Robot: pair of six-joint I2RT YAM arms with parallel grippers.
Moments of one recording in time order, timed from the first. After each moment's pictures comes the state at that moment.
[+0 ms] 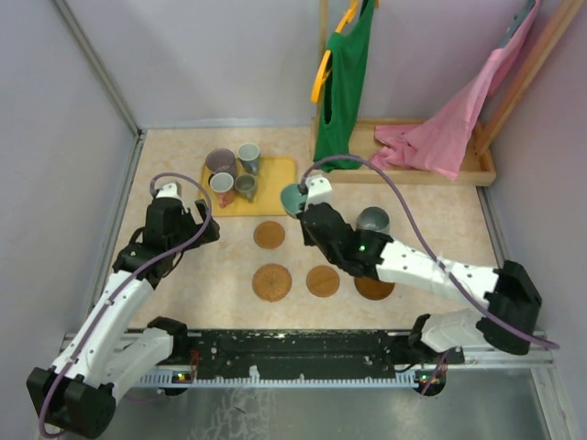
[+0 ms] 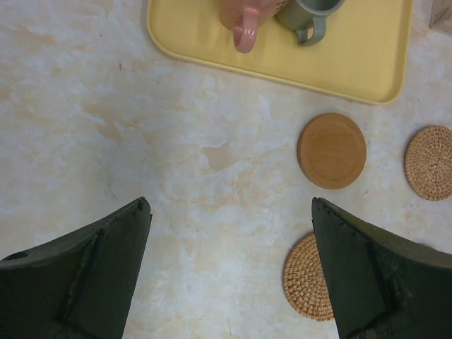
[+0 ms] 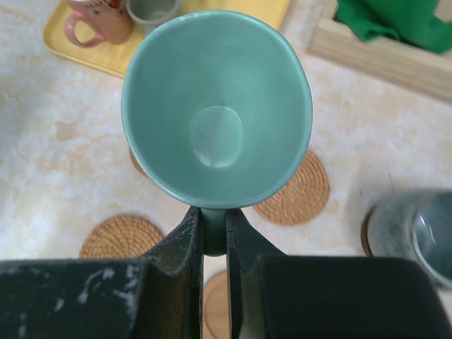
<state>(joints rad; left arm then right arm) -0.29 0.84 0.75 -0.55 -0.21 -0.46 1.02 1.33 1.00 -0.17 0.53 0.31</state>
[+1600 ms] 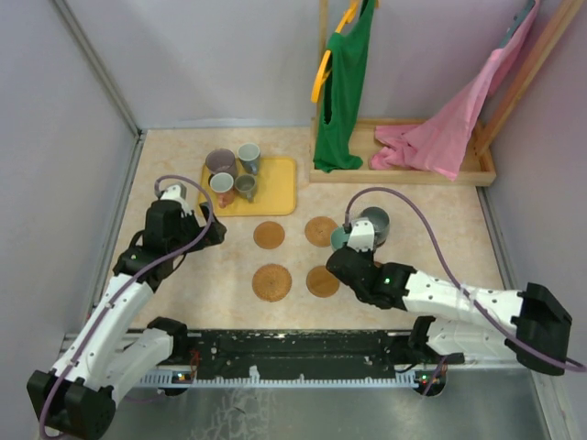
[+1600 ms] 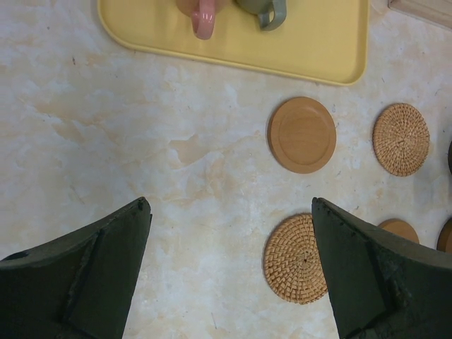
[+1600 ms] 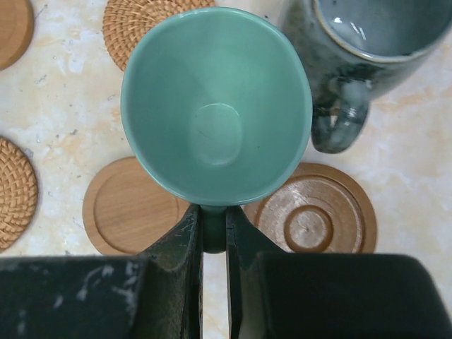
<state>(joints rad) -0.29 0.83 0.72 -0.51 -0.09 -0.46 1.09 1.01 0.61 -0.51 0.73 0.72</state>
